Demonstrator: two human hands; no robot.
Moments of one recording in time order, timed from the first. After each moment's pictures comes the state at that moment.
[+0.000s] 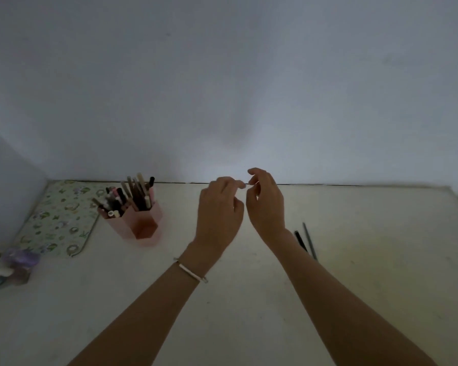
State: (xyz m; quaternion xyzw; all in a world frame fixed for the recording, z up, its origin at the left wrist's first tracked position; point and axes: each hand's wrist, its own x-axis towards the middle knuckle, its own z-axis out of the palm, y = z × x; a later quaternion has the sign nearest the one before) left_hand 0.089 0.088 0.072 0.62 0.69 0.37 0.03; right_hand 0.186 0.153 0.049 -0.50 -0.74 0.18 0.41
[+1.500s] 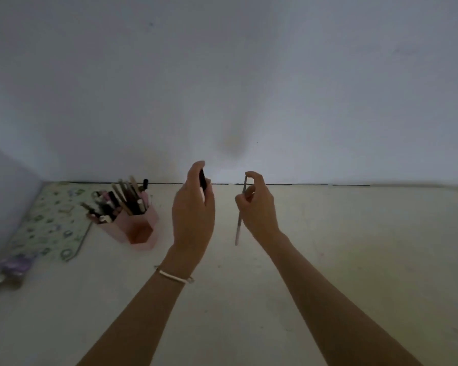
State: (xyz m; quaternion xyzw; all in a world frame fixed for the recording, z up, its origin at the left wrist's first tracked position) left_hand 0.067 0.101 0.058 0.51 0.72 0.47 0.01; right_hand 0.182 0.166 0.033 -0.55 -0.67 0.36 0.34
